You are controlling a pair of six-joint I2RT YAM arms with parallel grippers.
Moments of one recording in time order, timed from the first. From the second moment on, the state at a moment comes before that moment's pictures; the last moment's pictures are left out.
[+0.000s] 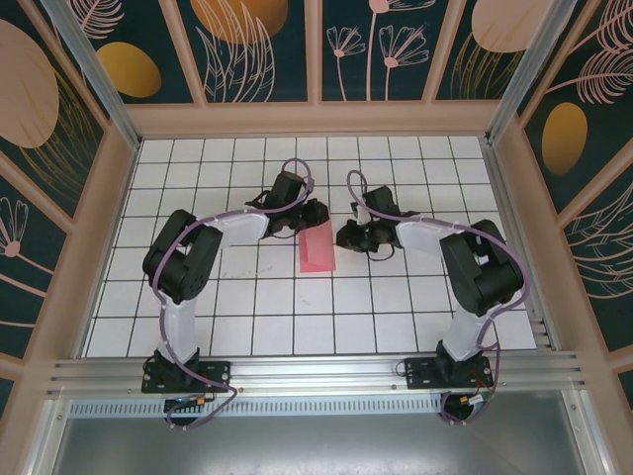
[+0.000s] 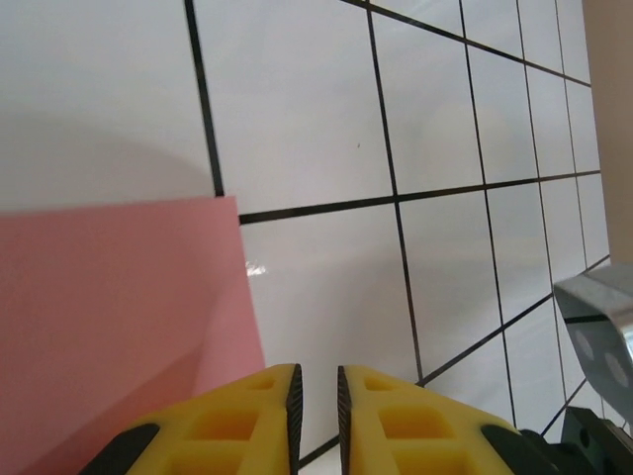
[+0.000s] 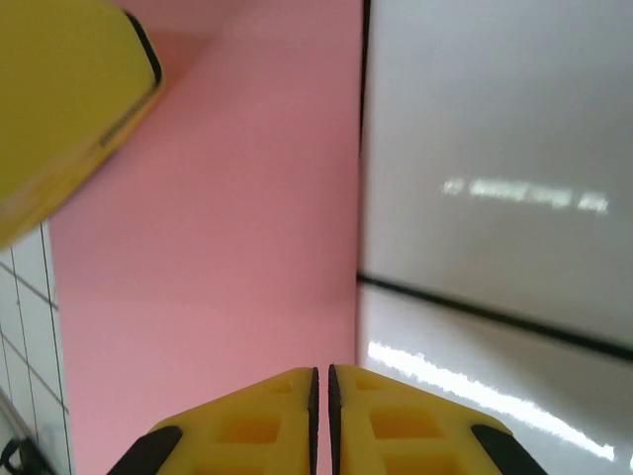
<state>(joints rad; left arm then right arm) -0.57 2.01 1.25 0.02 0.36 -0.75 0.47 1.78 0.98 -0.17 -0.49 0.59</state>
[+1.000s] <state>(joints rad) -0.56 2.15 1.37 -0.03 0.36 -0.75 0.47 1.93 1.05 -0.09 -0.60 0.59</state>
